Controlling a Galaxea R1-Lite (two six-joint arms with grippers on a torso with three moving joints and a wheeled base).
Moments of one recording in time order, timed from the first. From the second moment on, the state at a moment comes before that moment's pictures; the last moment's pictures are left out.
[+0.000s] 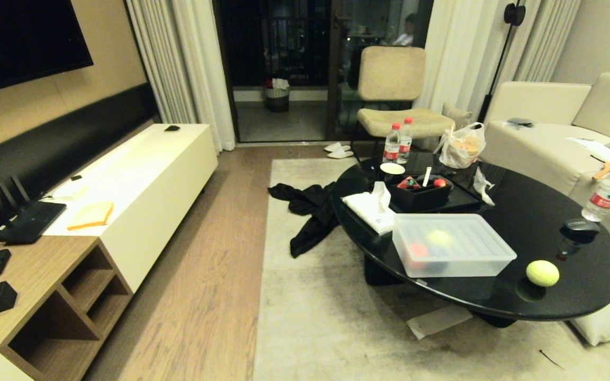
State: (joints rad) left arm 0.00 0.00 0.00 -0.01 0.00 -0.02; right arm 0.00 0.00 -0.07 0.18 -0.02 0.01
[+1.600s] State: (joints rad) left arm 0.00 0.00 0.00 -0.01 0.00 -0.02; right arm 0.00 0.00 -0.07 0.18 -0.02 0.01
